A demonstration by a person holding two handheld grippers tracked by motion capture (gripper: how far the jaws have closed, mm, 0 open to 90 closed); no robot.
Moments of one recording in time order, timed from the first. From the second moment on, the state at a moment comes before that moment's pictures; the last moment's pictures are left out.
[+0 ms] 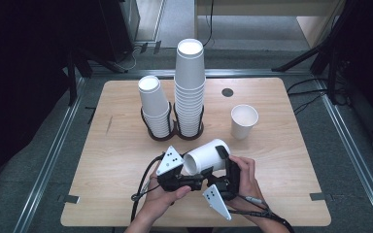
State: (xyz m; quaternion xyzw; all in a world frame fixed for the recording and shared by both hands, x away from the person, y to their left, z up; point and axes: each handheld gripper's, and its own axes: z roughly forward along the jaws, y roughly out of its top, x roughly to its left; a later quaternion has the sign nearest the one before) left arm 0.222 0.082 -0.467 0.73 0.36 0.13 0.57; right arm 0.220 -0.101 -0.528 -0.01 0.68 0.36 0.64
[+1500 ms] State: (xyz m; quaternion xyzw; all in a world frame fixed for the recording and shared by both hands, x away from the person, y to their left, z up) left arm 0.234 0.119 -0.467 0.63 0.43 0.22 0.61; right arm 0.214 -0.104 -0.496 0.18 0.68 0.52 0.49
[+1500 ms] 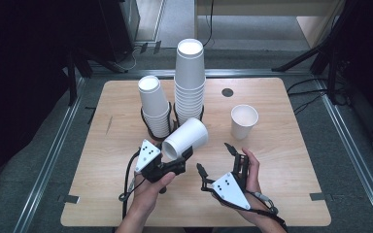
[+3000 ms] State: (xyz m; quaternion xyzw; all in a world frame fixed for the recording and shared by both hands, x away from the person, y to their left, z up) left arm 0.230 0.112 -0.474 0.60 0.41 0.24 0.64; right arm 0.221 -0.122 -0.470 0.49 0.48 0.72 0.08
